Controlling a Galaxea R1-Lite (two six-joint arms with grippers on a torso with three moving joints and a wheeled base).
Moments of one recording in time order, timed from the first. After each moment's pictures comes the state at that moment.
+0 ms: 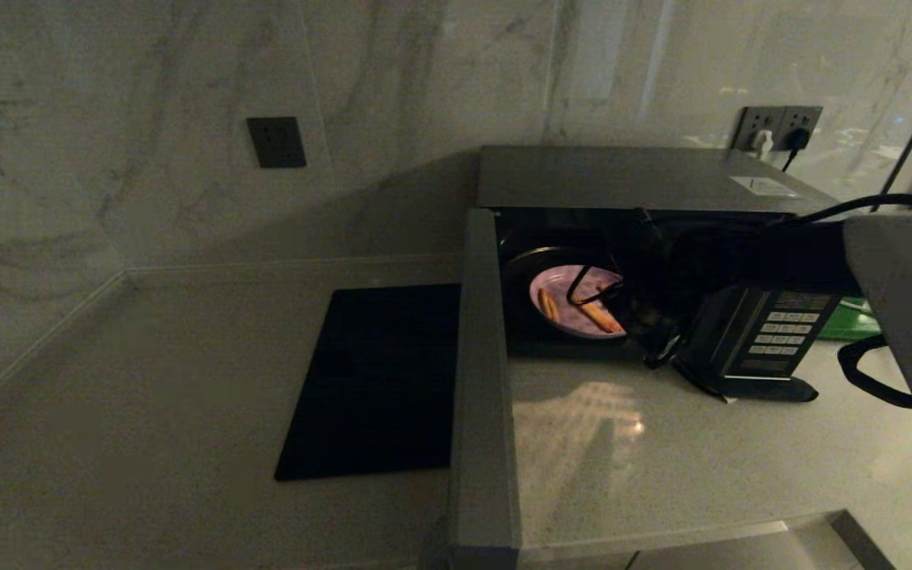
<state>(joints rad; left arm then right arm) 0.00 0.00 0.00 -0.01 0.03 -0.07 0.35 2.27 -1.93 0.58 -0.41 1.34</state>
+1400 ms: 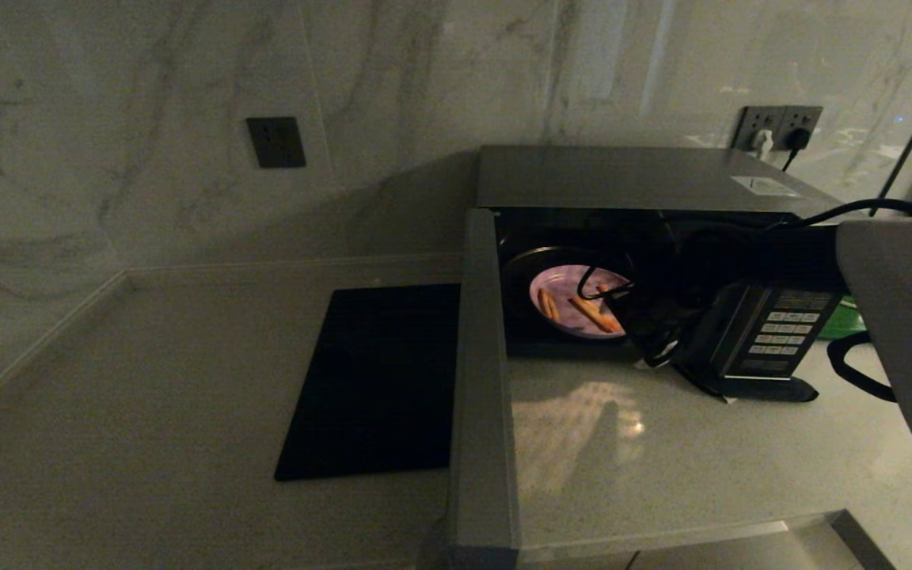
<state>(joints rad) 0.00 0.00 0.00 -0.01 0.03 -0.07 0.28 2.33 -1.99 0.60 -0.21 1.37</state>
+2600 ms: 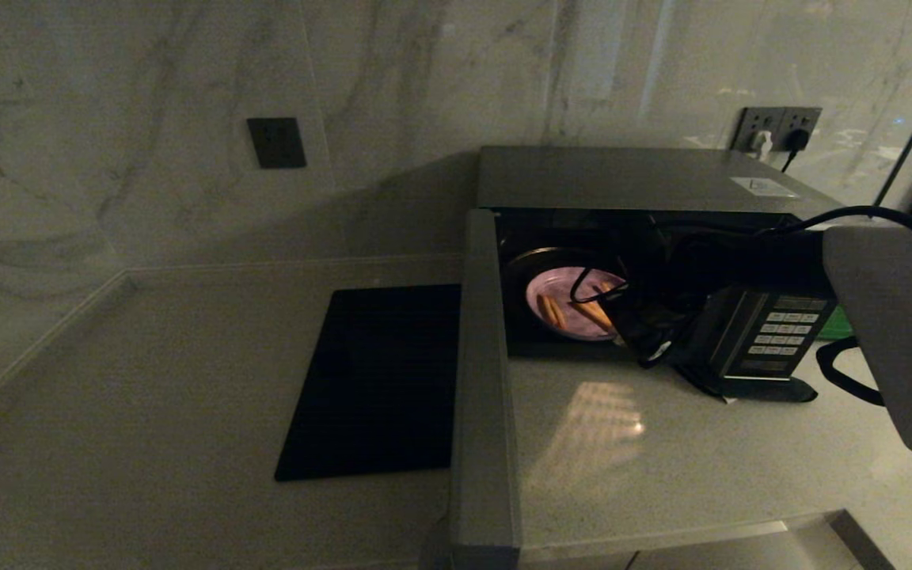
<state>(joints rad) 0.00 0.00 0.00 -0.01 0.03 -0.07 0.29 2.35 -1.99 0.59 -0.22 1.36</state>
